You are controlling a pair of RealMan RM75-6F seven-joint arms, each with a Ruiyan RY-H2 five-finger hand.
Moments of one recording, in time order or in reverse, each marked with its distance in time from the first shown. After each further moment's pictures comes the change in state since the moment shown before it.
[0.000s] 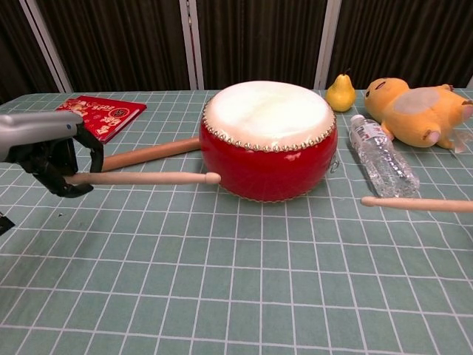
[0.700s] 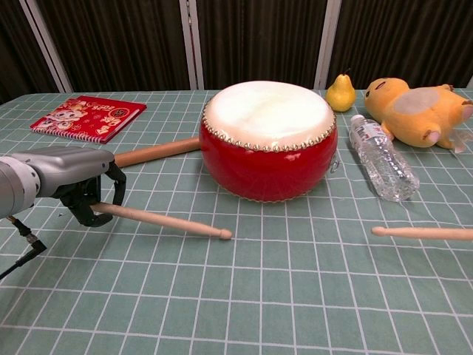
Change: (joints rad) left arm -0.028 -0.187 -0.022 0.163 -0.114 -0.010 0.188; right arm -0.028 -0.015 0.021 0.073 0.054 -0.124 -0.043
